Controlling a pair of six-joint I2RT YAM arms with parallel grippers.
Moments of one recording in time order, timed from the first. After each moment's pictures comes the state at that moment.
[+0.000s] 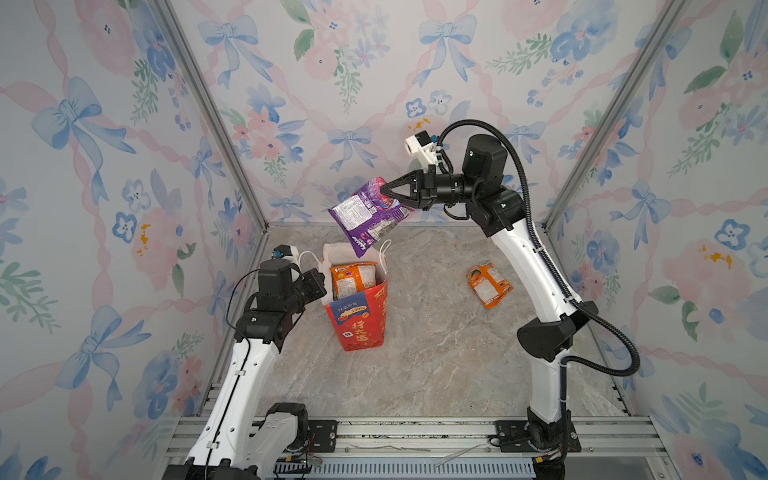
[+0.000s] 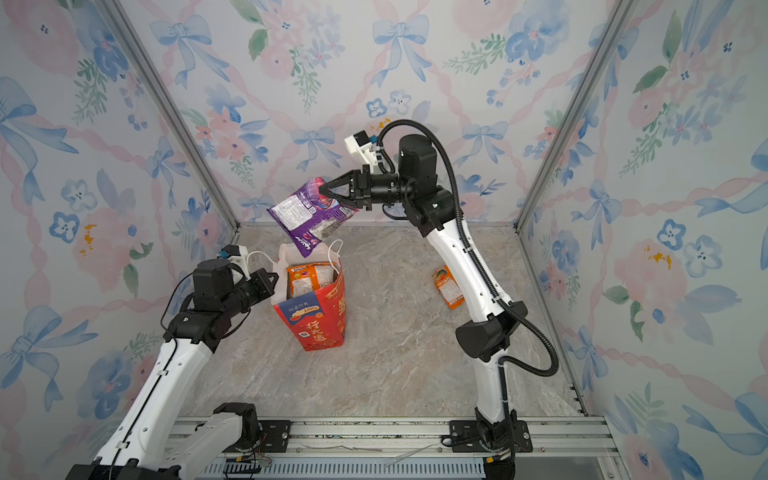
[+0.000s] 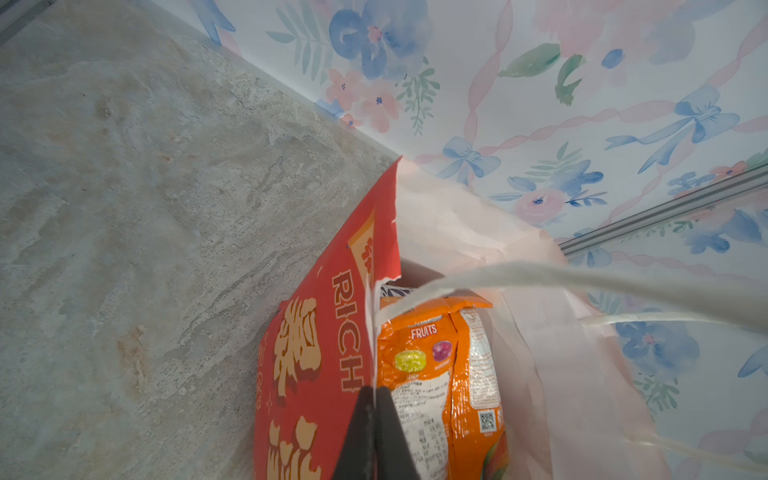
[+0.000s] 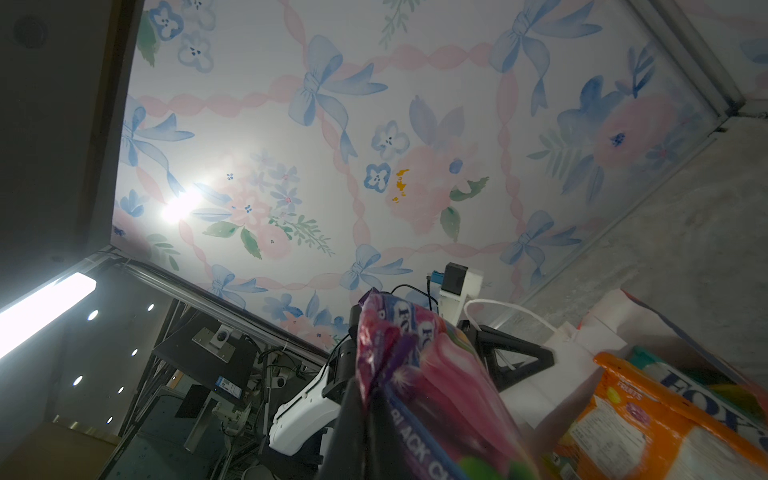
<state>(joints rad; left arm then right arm) -0.05 0.96 0.91 -0.47 0.24 -0.56 0.56 2.07 2.54 -0.50 -1.05 0.93</state>
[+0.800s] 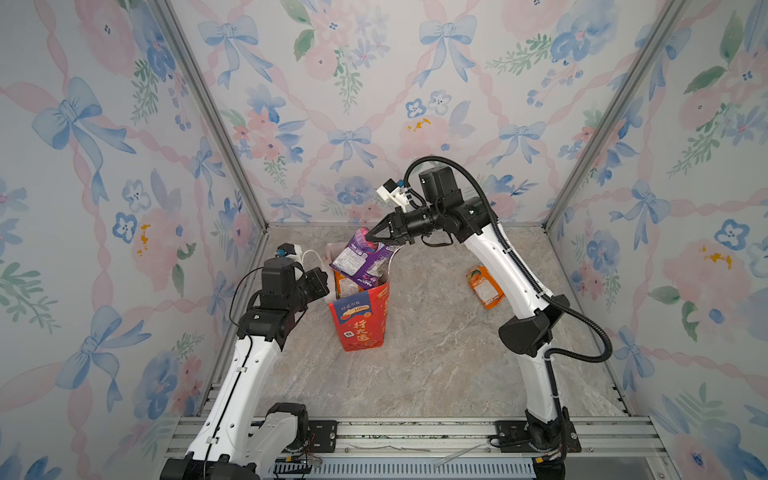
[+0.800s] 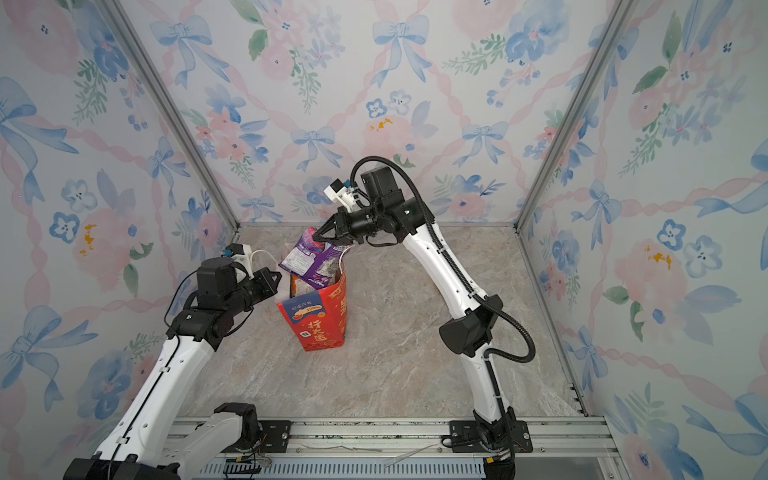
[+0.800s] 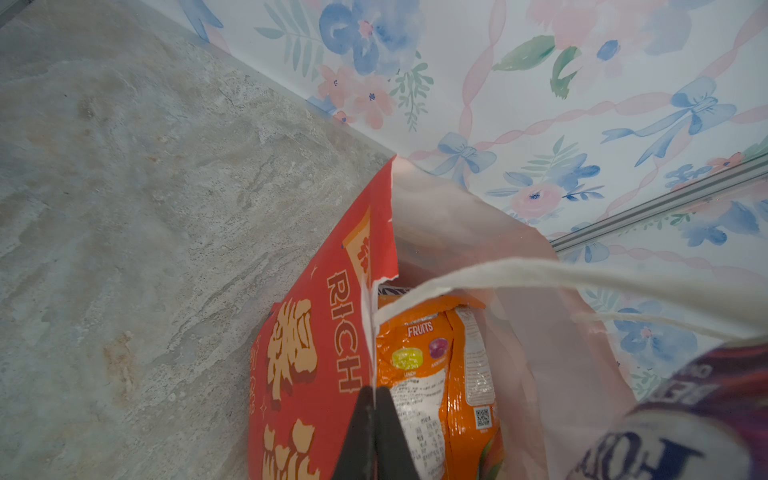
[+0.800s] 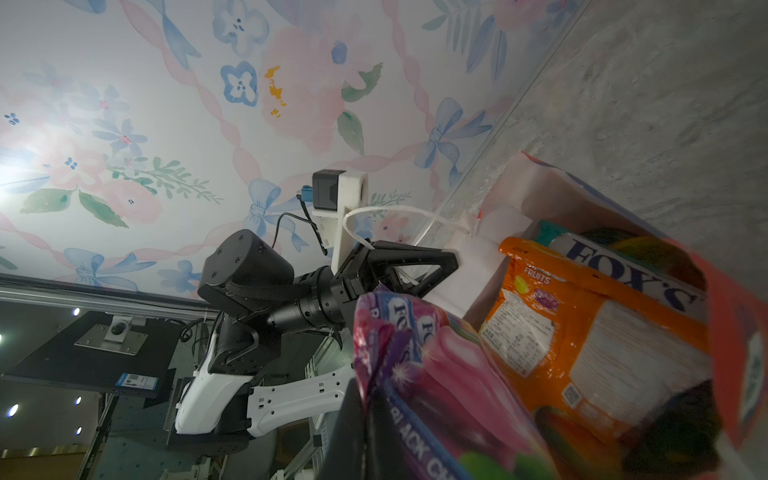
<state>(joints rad) -0.07 0.98 0.91 -0.45 0.23 -0.55 0.66 2.18 2.61 -1.02 -0.92 0.56</state>
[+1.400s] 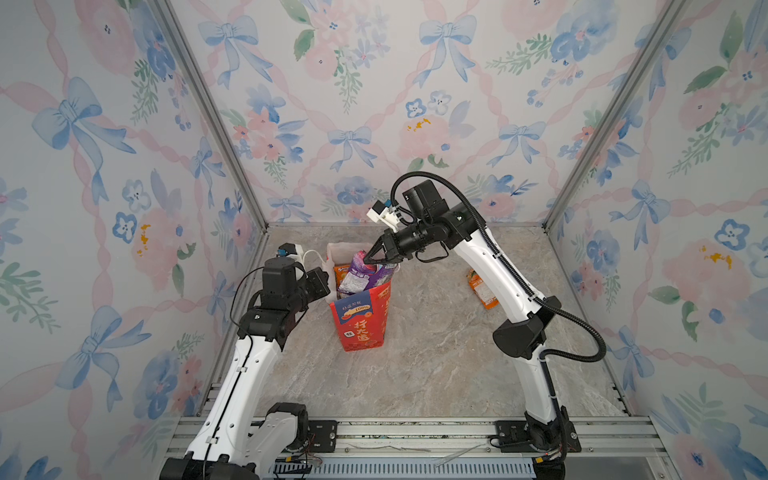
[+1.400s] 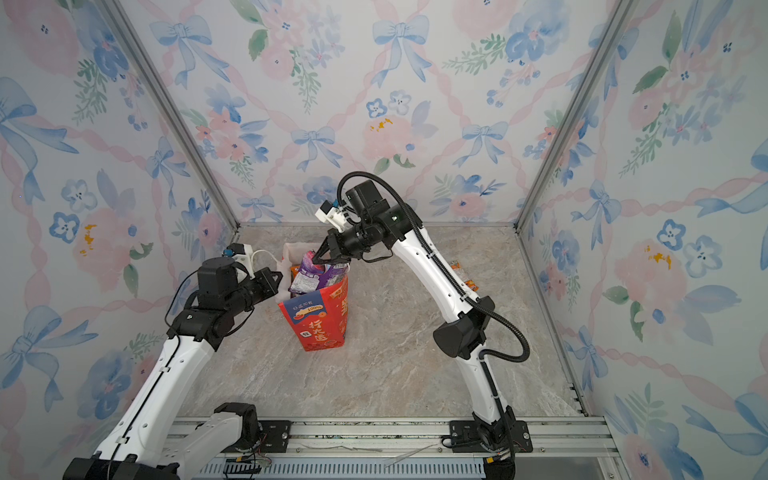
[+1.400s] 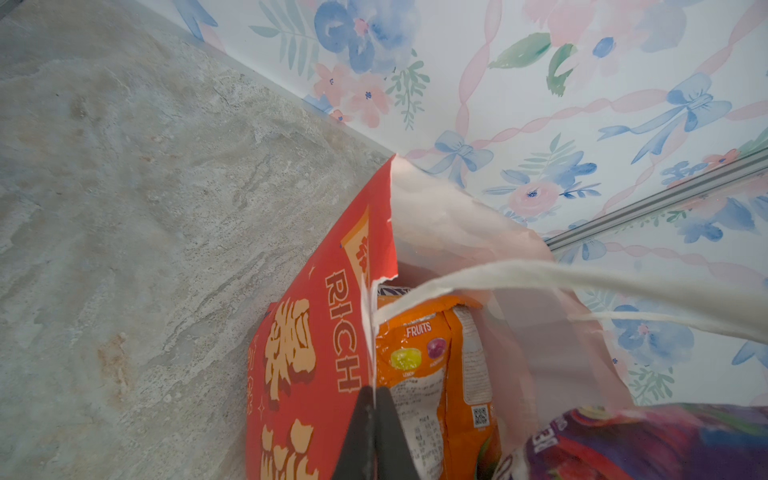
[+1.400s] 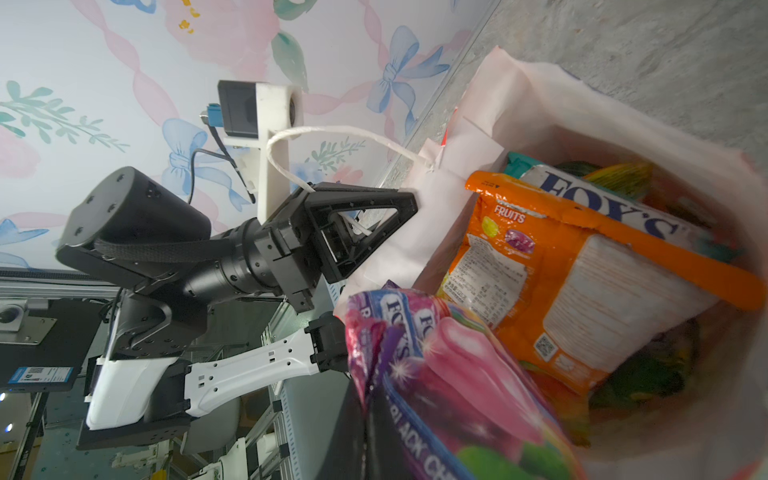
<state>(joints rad) -0.08 0.98 0.91 -0.45 0.23 -0.55 0.72 2.22 2.63 -1.23 -0.80 0.40</state>
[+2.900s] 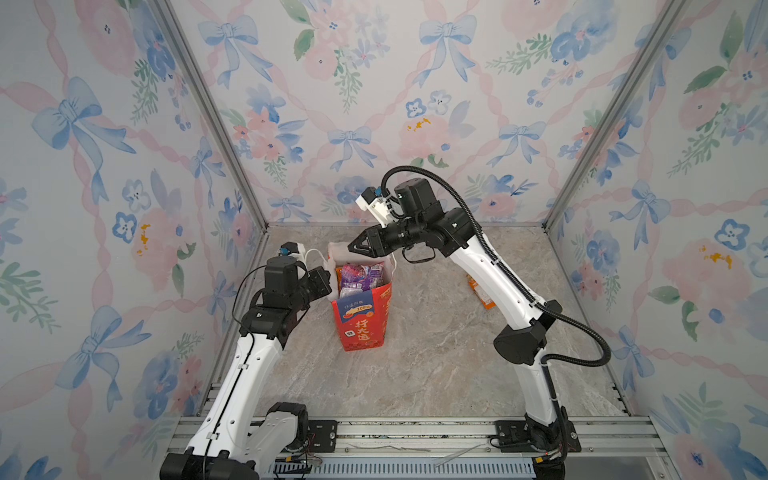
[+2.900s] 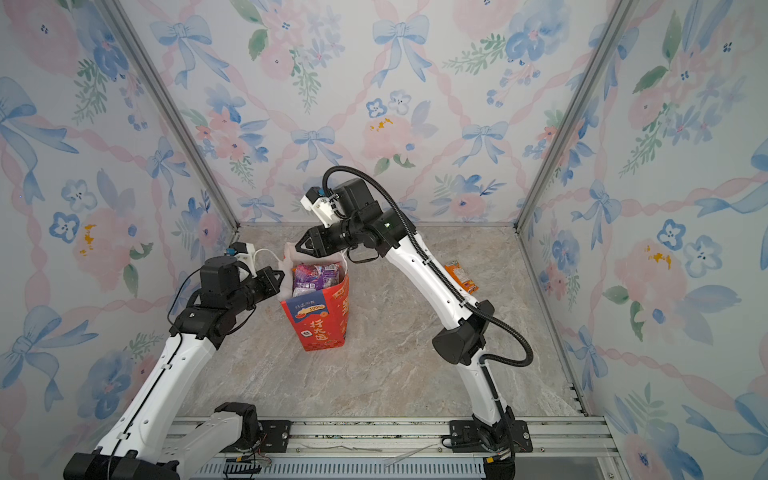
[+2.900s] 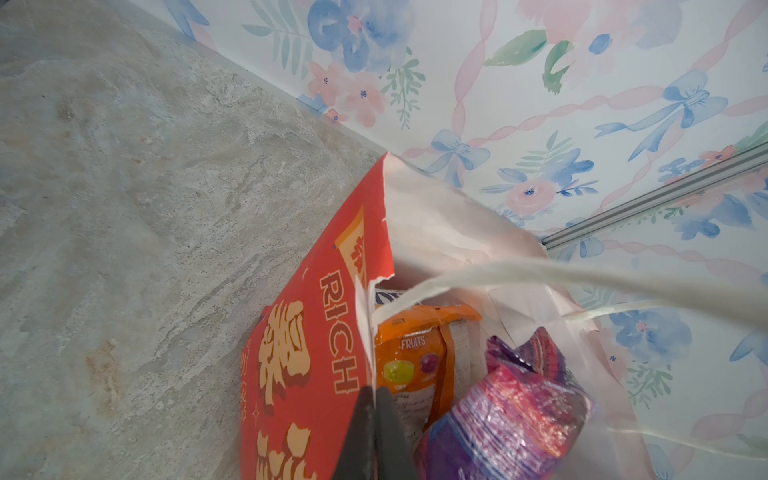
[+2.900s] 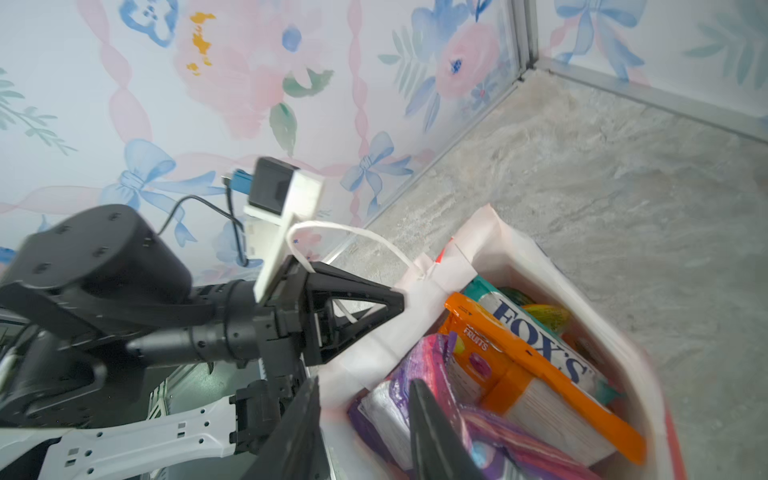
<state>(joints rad) -0.09 0.99 0.91 -0.43 0.23 -0.55 0.80 2.13 2.60 -0.98 -0.55 0.29</state>
